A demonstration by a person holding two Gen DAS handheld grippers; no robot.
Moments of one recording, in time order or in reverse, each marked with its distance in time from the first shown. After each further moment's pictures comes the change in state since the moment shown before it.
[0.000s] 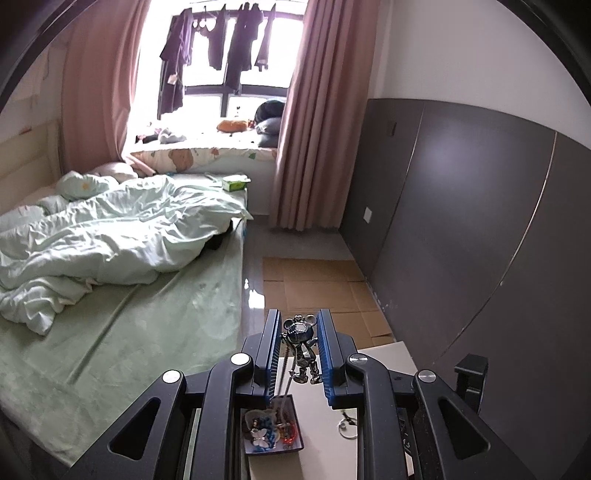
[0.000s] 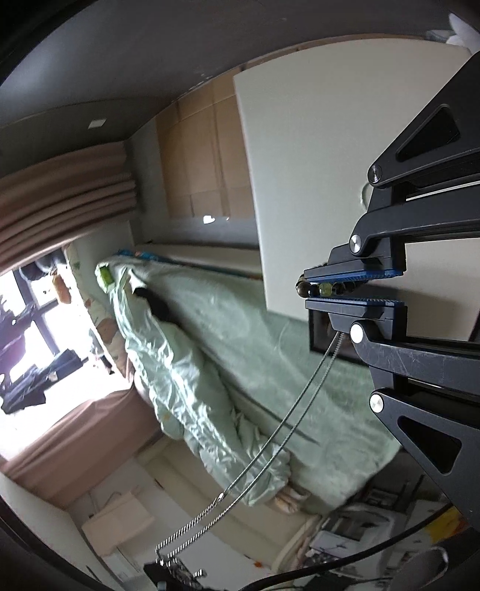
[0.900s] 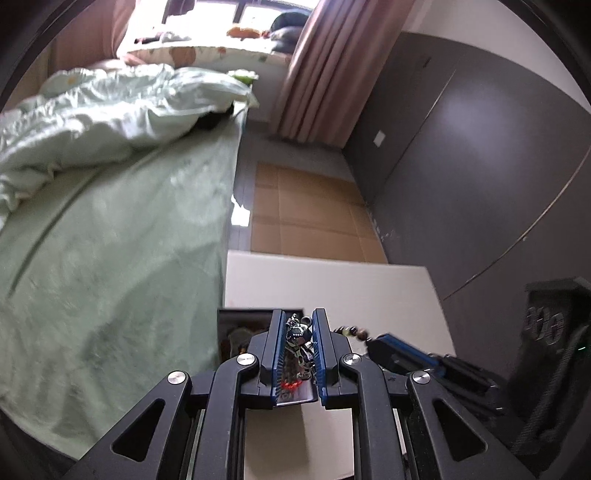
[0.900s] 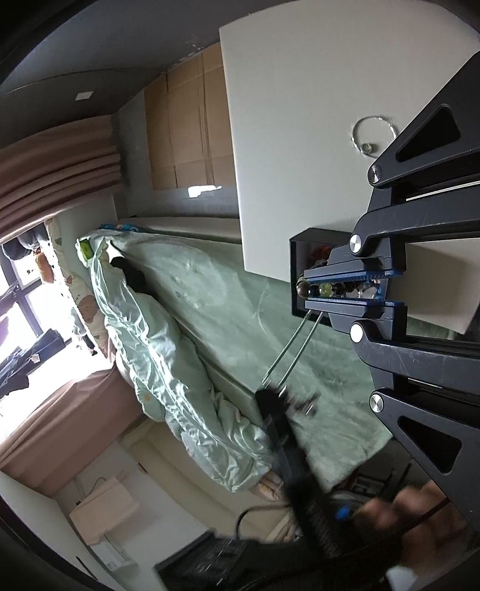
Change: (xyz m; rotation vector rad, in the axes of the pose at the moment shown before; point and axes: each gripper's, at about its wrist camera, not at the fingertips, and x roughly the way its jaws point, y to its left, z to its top) left arm 0.129 0.047 -0.115 -0.148 0.321 -0.070; right arm 0.052 0.033 -0.023 -0.012 0.060 0.080
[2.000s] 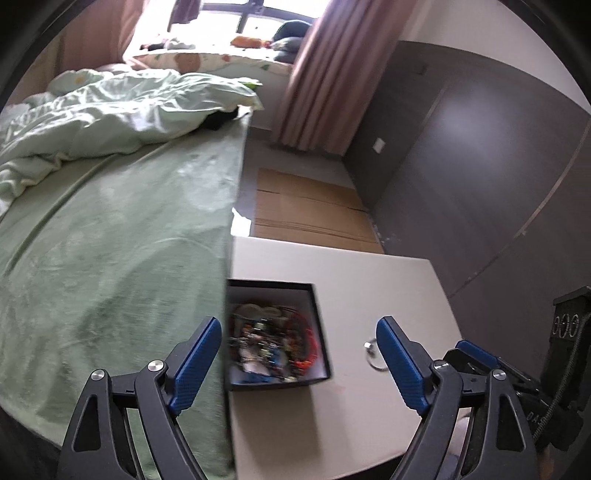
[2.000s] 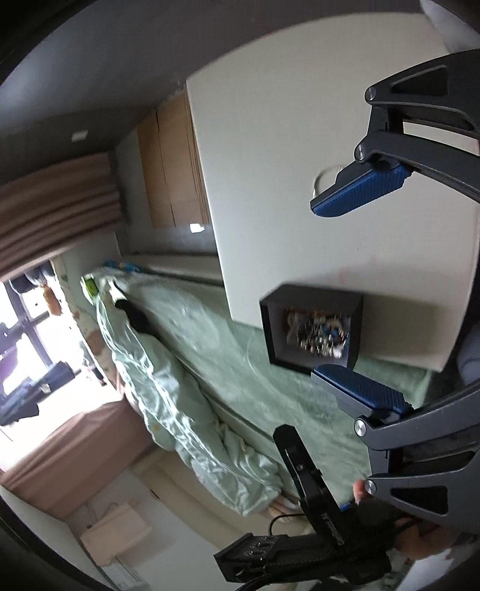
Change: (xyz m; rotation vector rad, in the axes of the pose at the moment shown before) left arm -0.009 0.000 -0.045 0.015 -0.073 -0.022; right arm -0.043 -0.038 -0.045 0.063 -0.048 -0.128
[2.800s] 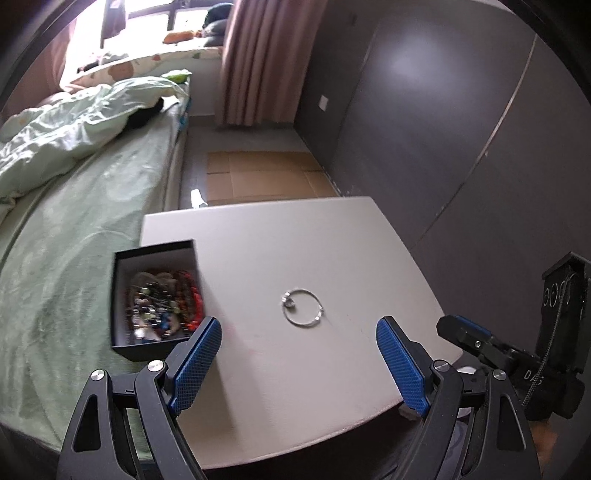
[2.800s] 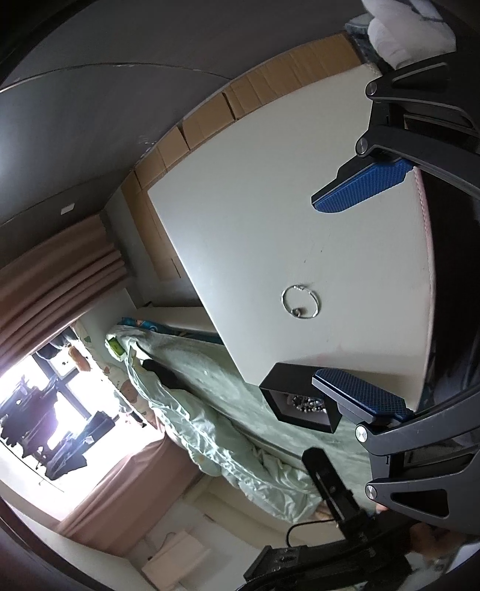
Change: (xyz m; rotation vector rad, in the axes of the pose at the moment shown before) left arm 0.036 -0.113 -0.048 0.207 0.119 -0.045; right arm -0.060 -0.114 -0.047 0.202 -0.070 -0.033
